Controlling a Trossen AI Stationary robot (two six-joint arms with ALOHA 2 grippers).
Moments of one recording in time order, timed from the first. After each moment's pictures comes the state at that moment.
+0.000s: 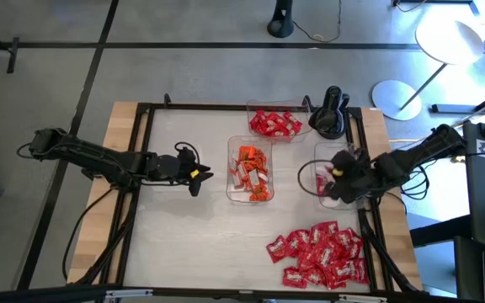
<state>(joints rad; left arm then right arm) -0.13 1.00 0.48 0.01 -0.36 -0.65 0.47 1.01 1.02 -1.37 0.53 1.11</state>
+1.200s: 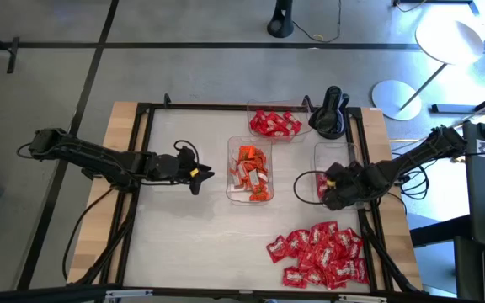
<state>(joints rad) -0.12 1.00 0.48 0.04 -0.36 -0.71 0.47 1.02 0.77 -1.21 0.35 1.17</state>
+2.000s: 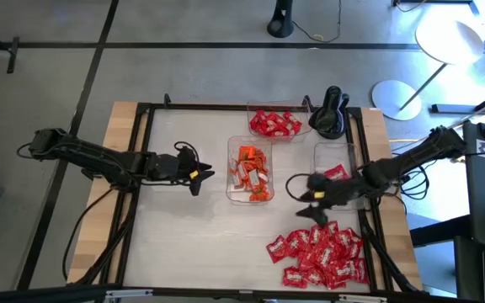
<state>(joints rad) -0.12 1.00 0.48 0.07 -0.38 -0.60 0.45 1.05 0.86 -0.54 0.15 0.84</state>
